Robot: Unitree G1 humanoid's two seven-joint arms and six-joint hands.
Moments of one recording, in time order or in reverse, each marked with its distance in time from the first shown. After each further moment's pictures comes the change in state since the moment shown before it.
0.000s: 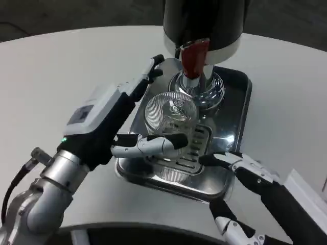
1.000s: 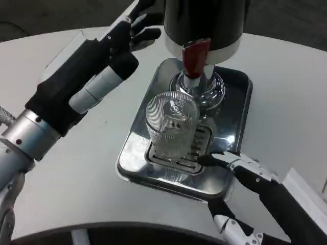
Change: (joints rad) left arm -0.074 0.039 0.168 -0.216 -0.663 0.214 -0.457; right arm -0.013 0.000 0.012 0.004 -0.001 0.010 -0.006
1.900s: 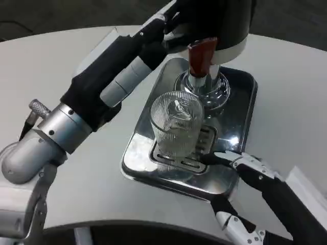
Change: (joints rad) left arm -0.082 -0.132 -0.033 0.046 -0.006 0.070 -0.070; right arm -0.003 0.005 -0.004 0.000 0.001 0.008 -0.009
